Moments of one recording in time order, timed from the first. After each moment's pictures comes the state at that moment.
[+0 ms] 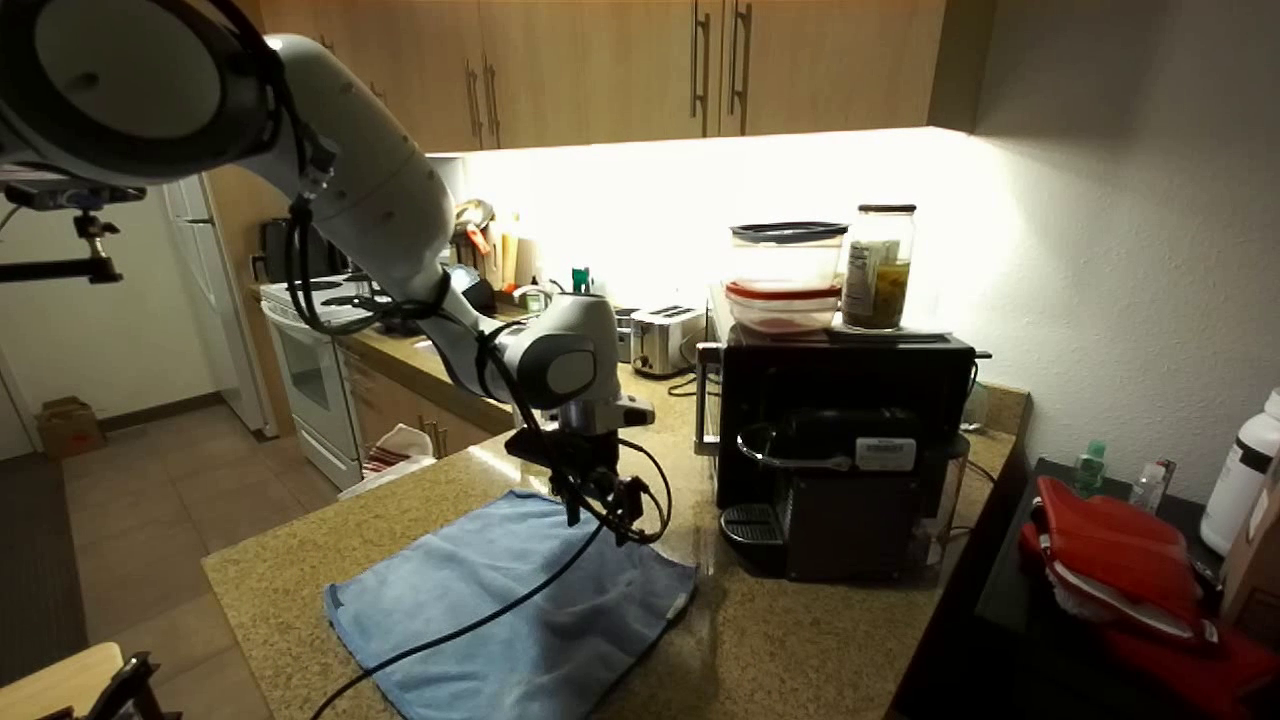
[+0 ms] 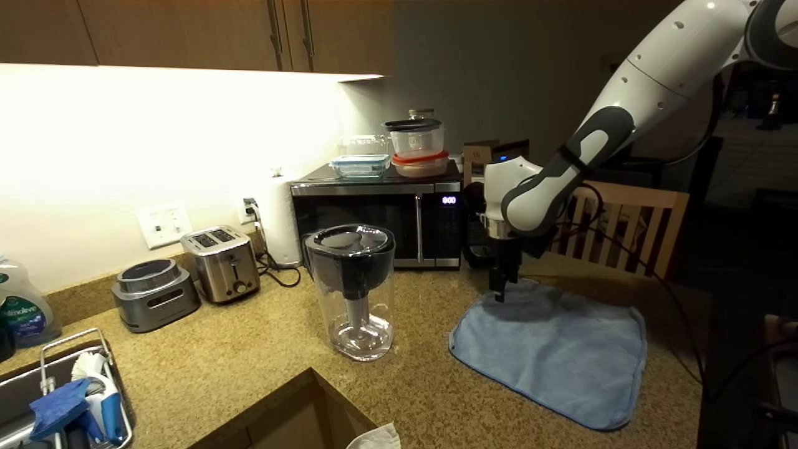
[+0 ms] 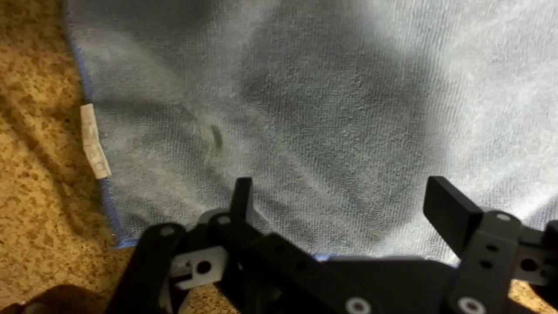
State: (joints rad) arm 0.03 0.63 -0.06 -1.88 -0.08 2.46 -0.01
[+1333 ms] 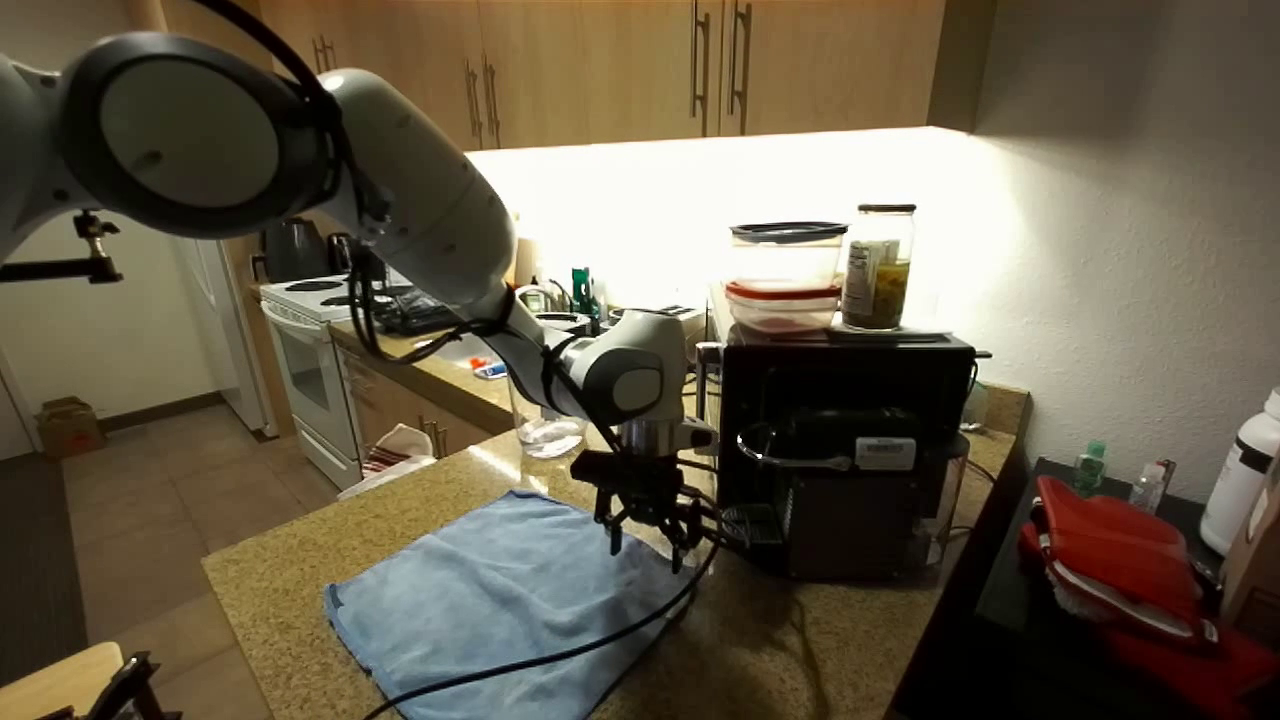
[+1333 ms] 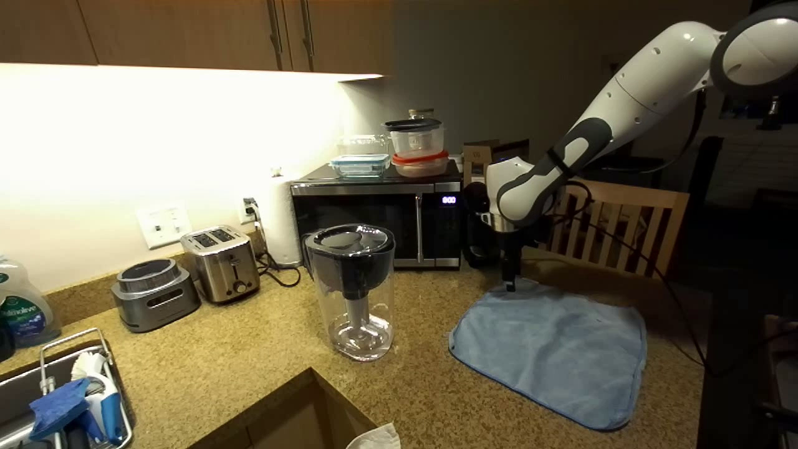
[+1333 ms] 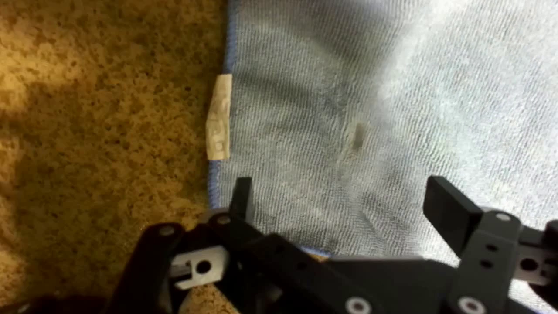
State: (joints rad) arm -0.12 0.76 -0.03 -1.68 -0.09 2.31 -0.33
